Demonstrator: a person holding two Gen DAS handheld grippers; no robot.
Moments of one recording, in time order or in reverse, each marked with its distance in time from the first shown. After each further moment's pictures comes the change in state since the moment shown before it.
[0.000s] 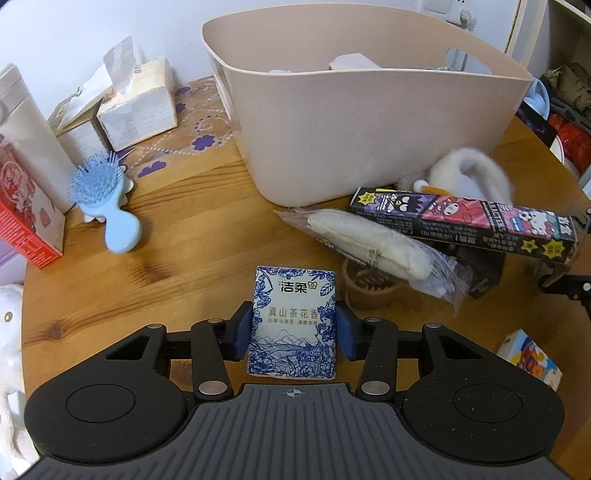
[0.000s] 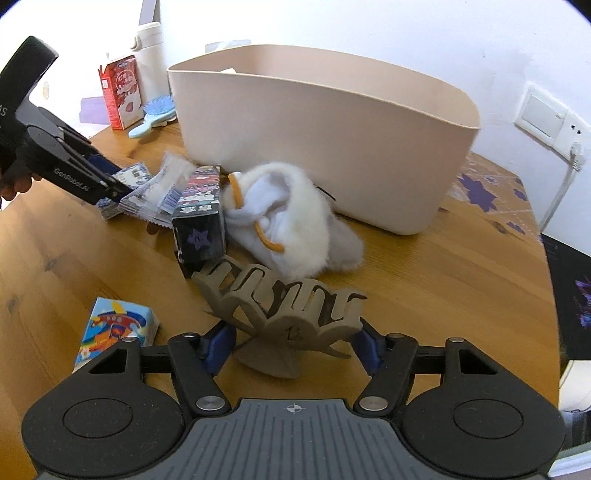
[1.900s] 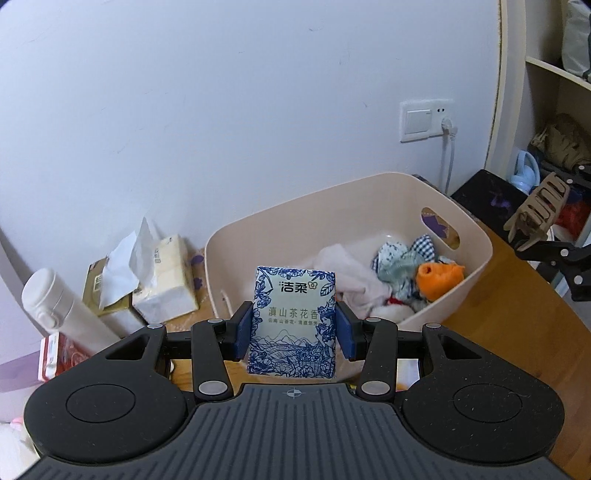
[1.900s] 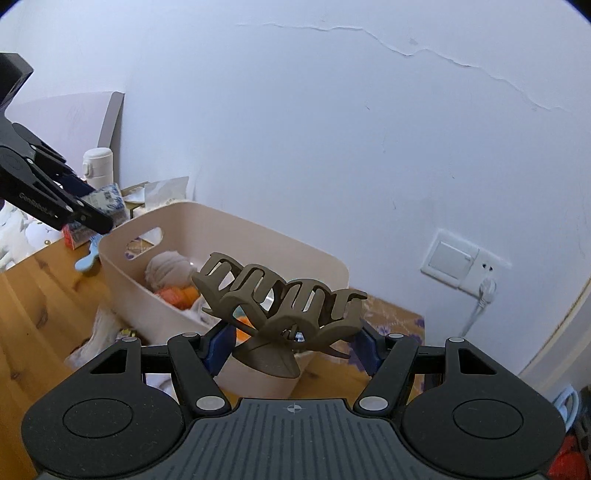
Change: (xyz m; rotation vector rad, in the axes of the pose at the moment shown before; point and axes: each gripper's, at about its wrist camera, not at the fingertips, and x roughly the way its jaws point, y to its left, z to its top) left arm -0.095 -0.042 0.117 0.081 -0.276 0.081; right arm -0.084 -0.068 0.093 -0.073 -0.315 -0.172
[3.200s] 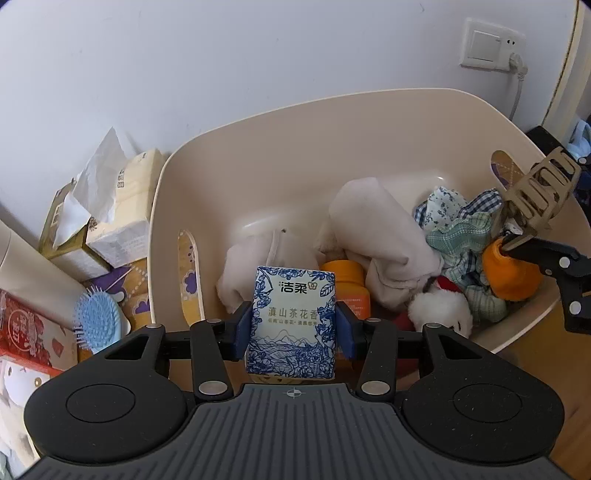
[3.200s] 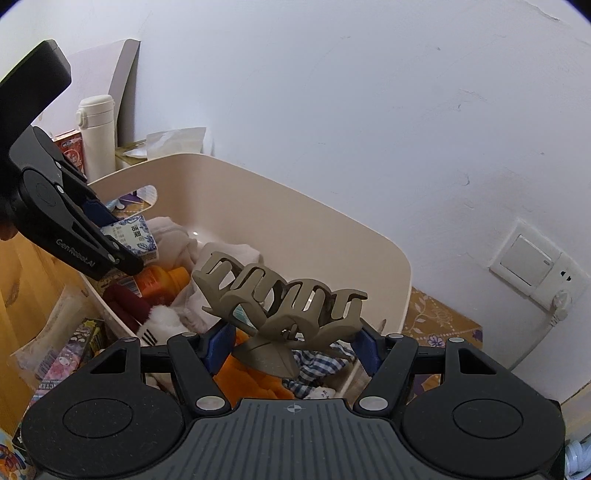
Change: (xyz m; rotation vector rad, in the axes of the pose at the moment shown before) left arm 0.123 -0.003 -0.001 -0.111 0.284 0.072; right arm 0.114 0.003 0.004 -0.062 0.109 0.106
